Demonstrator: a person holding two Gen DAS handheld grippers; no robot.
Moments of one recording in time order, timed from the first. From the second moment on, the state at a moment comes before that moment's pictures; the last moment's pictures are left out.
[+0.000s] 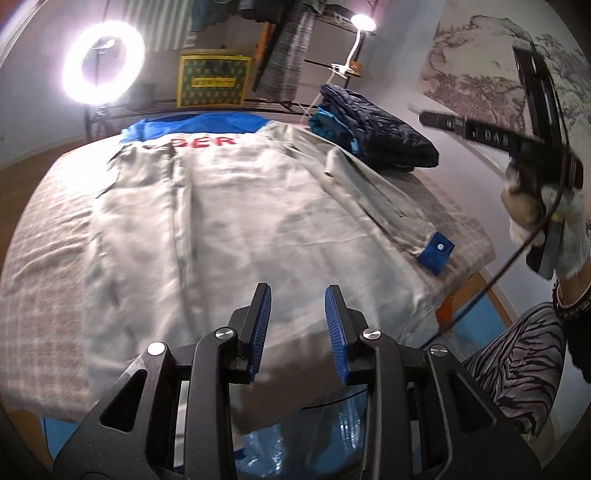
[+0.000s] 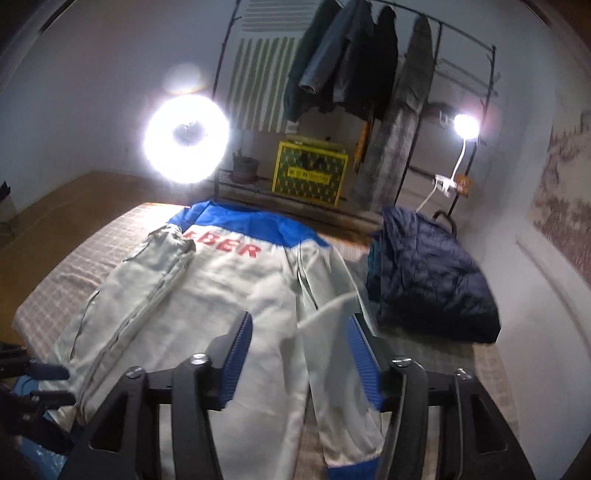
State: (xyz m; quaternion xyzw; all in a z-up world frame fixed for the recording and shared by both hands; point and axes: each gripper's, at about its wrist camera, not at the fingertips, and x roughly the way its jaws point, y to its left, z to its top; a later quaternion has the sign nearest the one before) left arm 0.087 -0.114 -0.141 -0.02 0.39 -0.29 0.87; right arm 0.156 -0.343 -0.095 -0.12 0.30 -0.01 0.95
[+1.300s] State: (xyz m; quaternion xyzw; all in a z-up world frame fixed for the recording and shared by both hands) left arm 0.138 -0.183 -0.178 -0.05 0.44 -0.32 0.84; right arm 0.153 -0.553 -0.200 0.07 0.43 -0.06 0.90
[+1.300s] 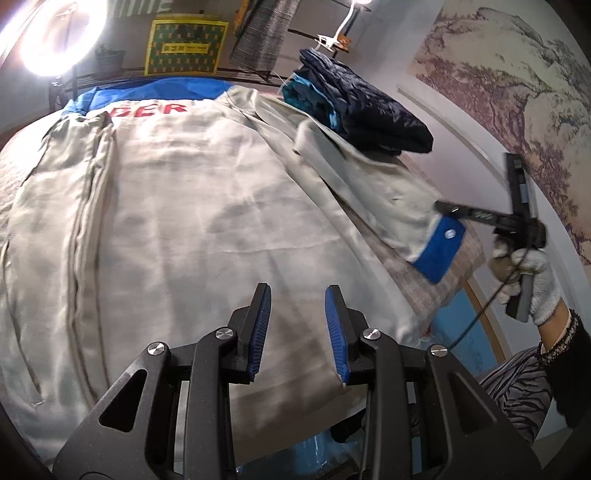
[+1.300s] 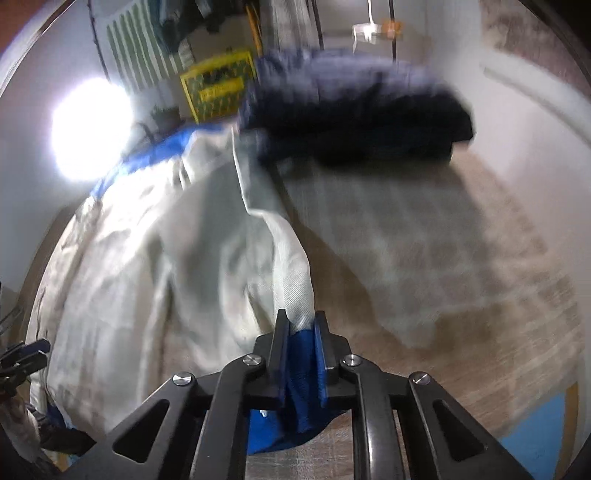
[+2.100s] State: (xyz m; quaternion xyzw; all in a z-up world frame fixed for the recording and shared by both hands) left arm 0.175 -0.117 -0.143 -0.11 0.43 -0.27 0.85; right arm 0.109 -0.343 -0.115 -0.16 0.32 0.12 0.93
